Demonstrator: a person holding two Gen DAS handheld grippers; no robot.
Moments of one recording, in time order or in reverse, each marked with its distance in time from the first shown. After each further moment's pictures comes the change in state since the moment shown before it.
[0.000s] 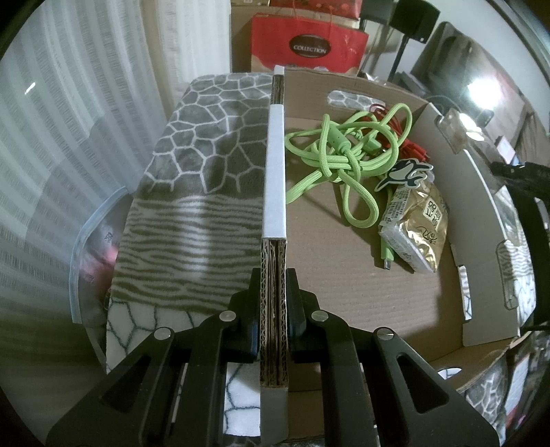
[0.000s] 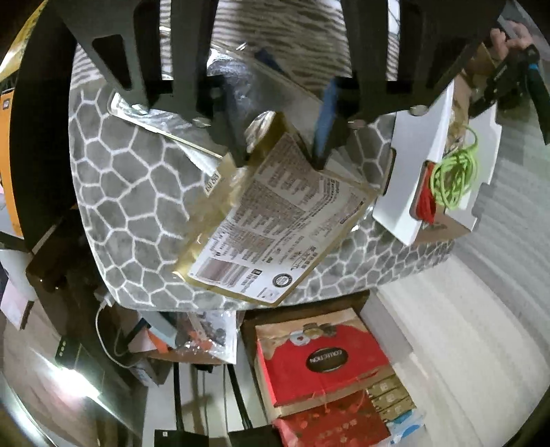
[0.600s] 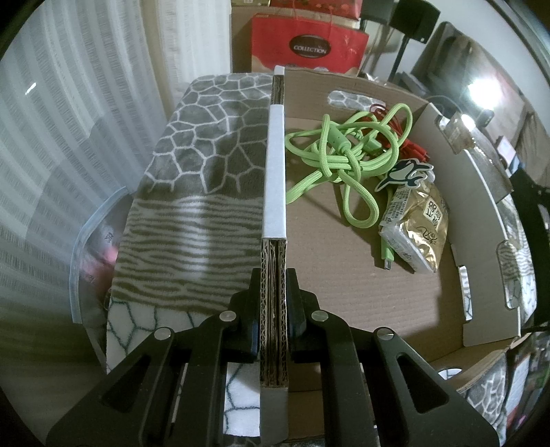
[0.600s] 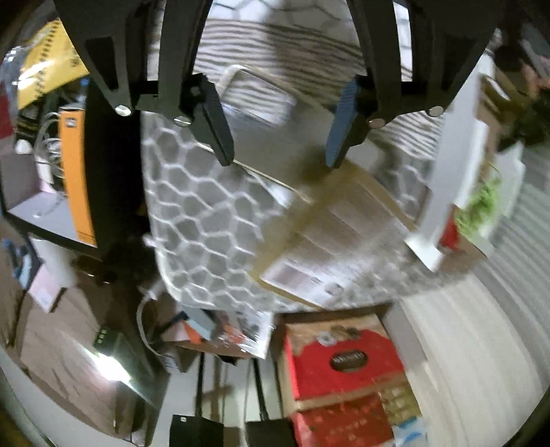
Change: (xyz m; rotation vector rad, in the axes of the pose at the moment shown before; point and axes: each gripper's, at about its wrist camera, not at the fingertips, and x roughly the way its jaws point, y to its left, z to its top) left arm 0.000 0.001 0.000 0.000 -0.001 -0.002; right arm -0.044 -0.028 -0.023 -0.059 -0.007 -0.109
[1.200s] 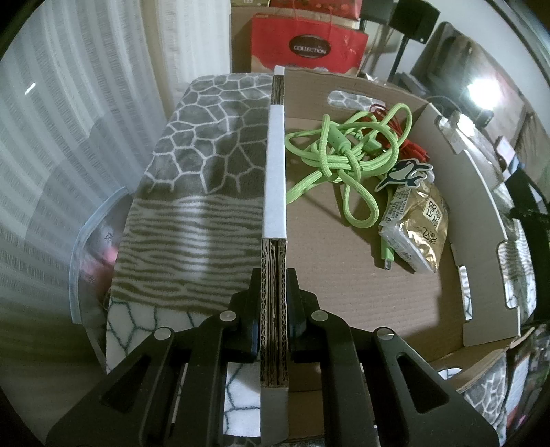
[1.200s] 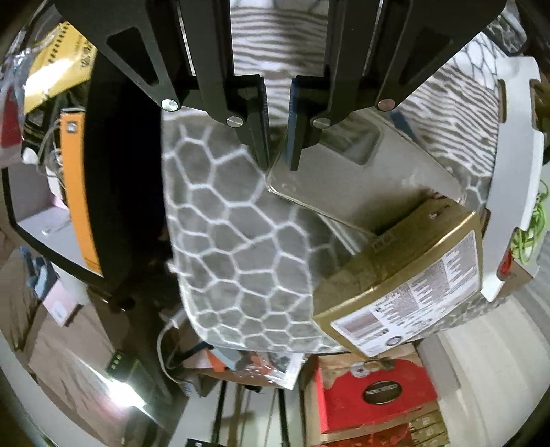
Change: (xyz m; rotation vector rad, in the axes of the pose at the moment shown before) left arm 0.000 0.000 0.000 0.000 0.000 0.001; right arm 0.041 -0.027 -0.011 -0.005 0.120 -0.167
